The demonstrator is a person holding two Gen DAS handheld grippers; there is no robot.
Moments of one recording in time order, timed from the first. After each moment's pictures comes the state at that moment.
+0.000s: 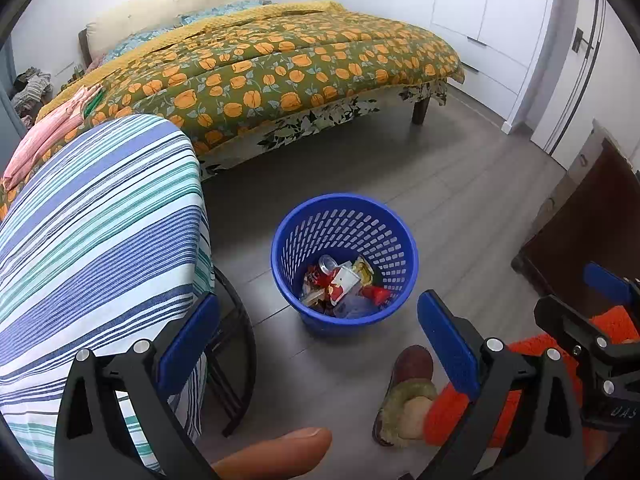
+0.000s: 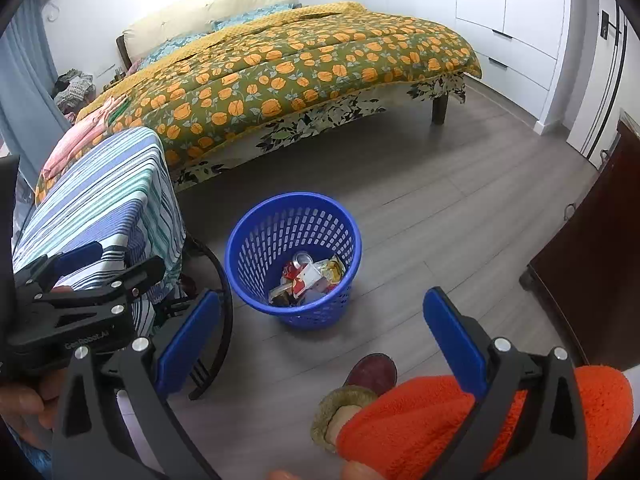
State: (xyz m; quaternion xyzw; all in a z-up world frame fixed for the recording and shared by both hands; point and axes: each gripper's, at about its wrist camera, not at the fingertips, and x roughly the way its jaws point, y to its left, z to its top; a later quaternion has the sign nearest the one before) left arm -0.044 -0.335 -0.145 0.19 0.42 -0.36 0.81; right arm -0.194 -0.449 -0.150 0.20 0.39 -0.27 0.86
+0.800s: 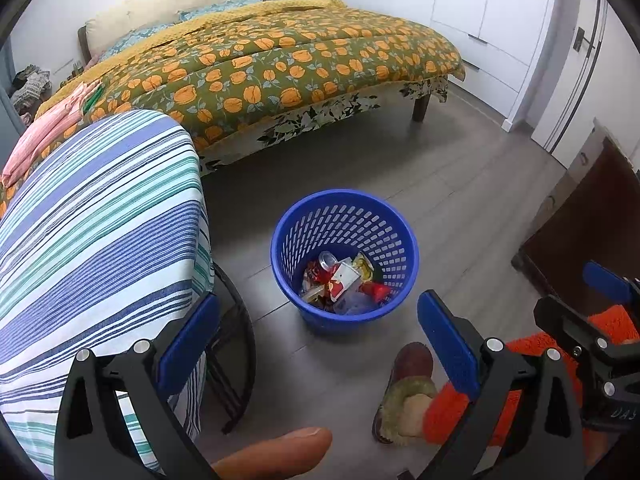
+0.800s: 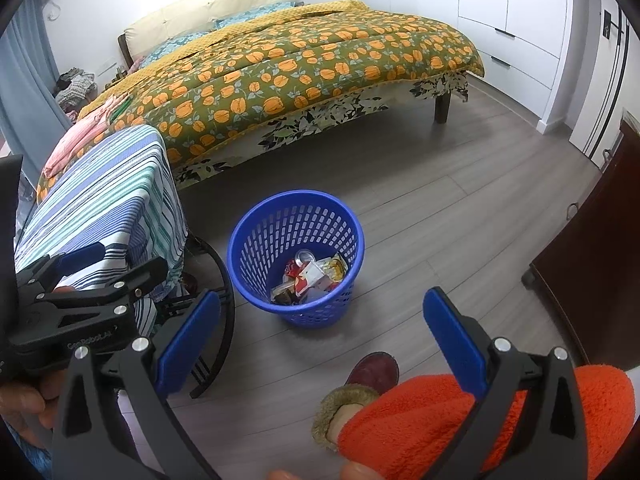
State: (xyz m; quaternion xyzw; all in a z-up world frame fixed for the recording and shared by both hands) left arm -0.045 -0.332 -0.151 0.19 0.43 -0.36 0.81; right arm -0.192 -0.449 -0.152 0.20 0.39 -0.26 0.86
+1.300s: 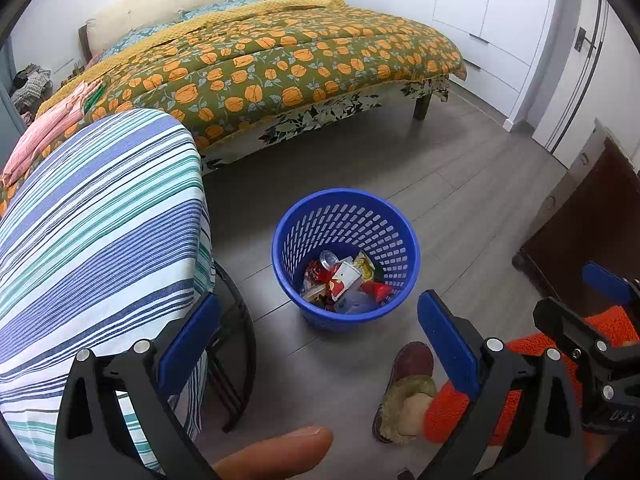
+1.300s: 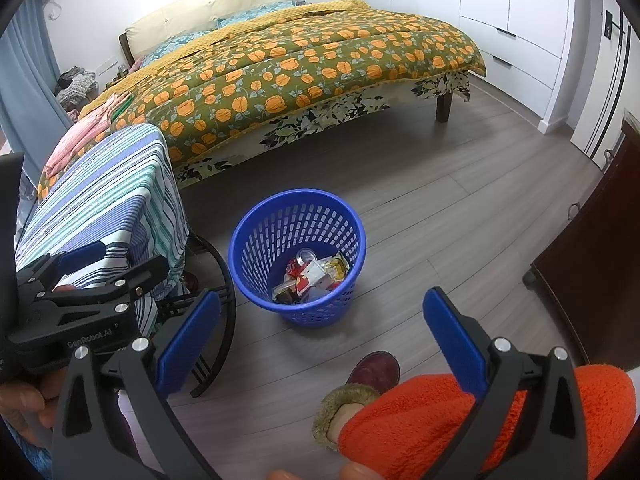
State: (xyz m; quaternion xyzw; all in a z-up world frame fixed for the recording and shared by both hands) left arm -0.044 -0.332 -0.151 0.19 0.43 -0.36 0.81; right arm -0.193 -0.447 -0.152 0.20 0.39 -0.27 0.86
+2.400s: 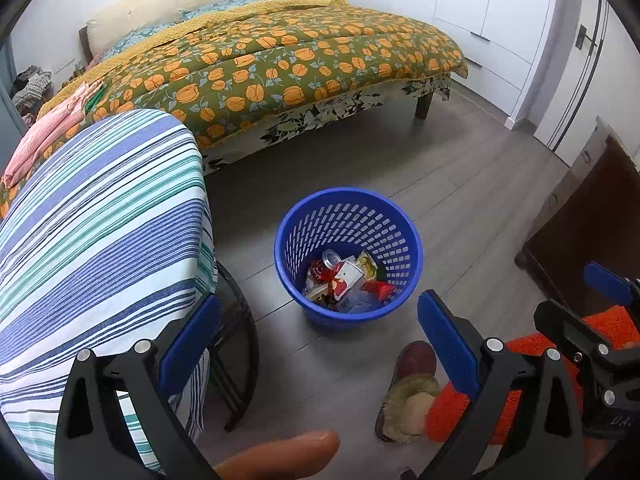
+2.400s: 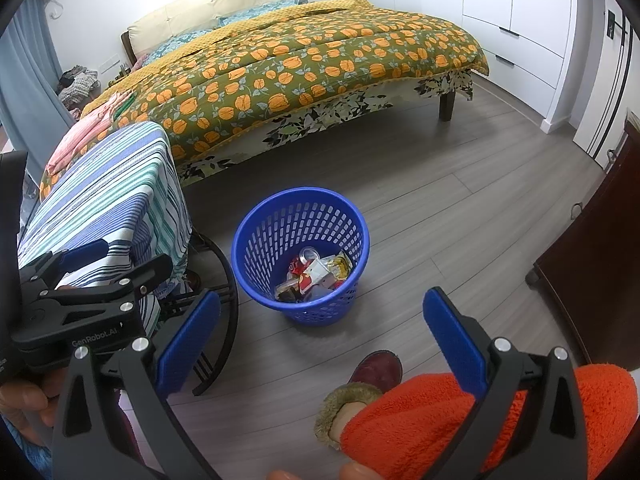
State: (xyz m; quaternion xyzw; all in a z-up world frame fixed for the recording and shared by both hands) left arm -0.043 -0.329 -0.151 0.19 0.43 -0.36 0.81; right arm -0.193 -0.445 -0.151 0.20 0.39 -0.27 0.86
